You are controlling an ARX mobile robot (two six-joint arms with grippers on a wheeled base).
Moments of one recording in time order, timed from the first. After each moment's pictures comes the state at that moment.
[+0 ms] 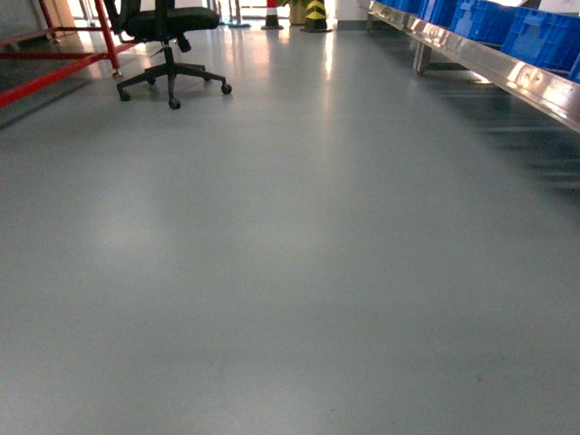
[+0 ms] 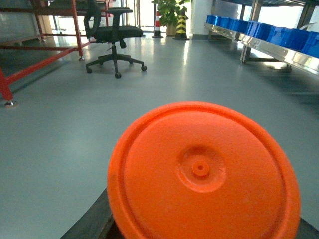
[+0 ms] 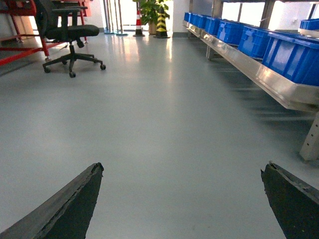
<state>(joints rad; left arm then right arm) 0.00 0.01 0.01 0.00 0.00 -0.01 0.00 0.00 0.01 0.00 0.00 0.00</state>
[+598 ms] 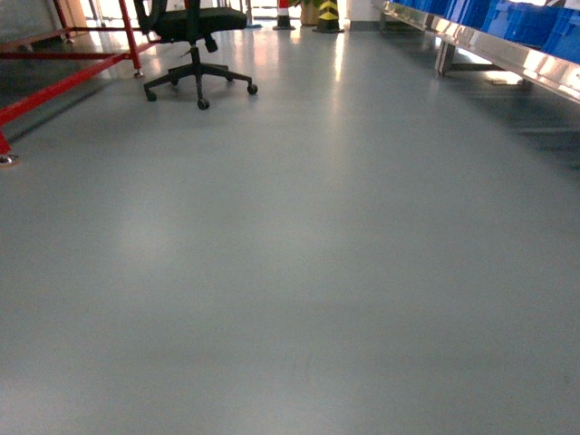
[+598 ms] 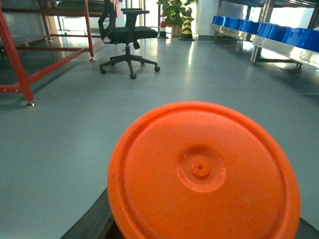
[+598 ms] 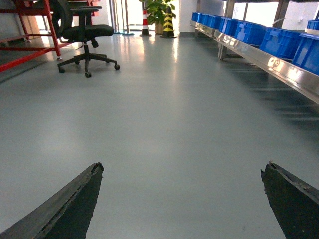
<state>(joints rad) 0.00 0.01 0.01 0.00 0.00 -0.01 0.00 0.00 0.01 -0.01 0.00 0.00</state>
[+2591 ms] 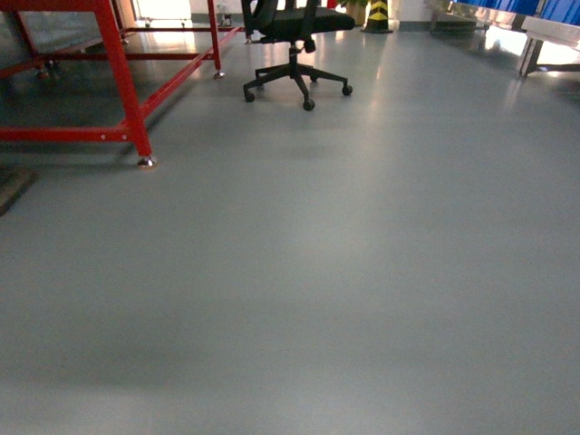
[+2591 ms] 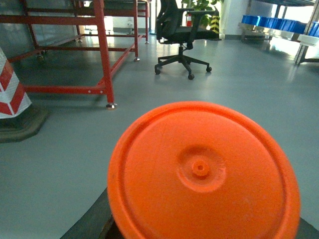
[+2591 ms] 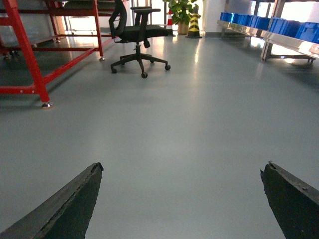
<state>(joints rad) 0.00 0.01 0.01 -0.01 0.00 -0.01 0.00 0.00 0.01 0.00 0.00 0.00</state>
